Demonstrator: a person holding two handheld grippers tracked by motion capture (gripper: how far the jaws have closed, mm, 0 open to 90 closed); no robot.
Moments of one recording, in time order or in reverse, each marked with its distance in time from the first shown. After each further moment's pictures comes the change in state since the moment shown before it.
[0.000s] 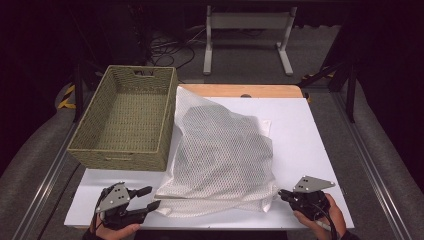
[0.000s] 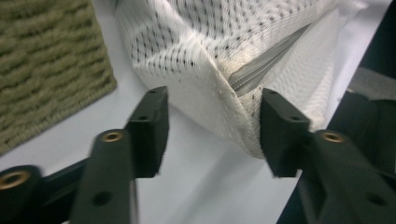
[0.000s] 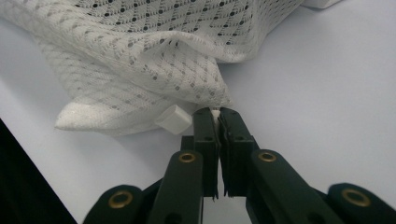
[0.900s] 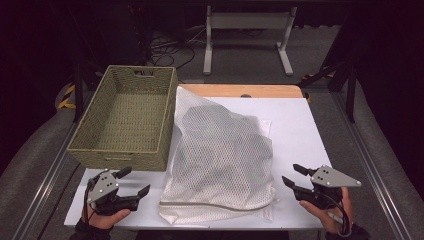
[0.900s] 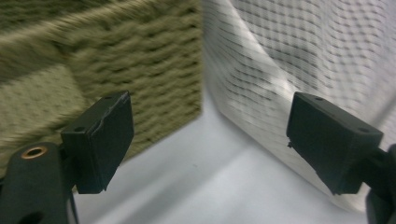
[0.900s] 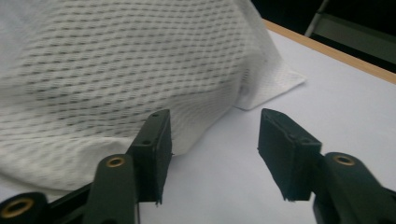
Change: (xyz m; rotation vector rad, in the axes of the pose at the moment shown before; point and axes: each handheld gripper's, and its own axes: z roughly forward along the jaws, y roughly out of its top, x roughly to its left) left arm 0.033 0.006 -0.008 -0.079 0.220 0.000; right arm -0.023 0.015 -0.026 -0.315 -0.107 -0.044
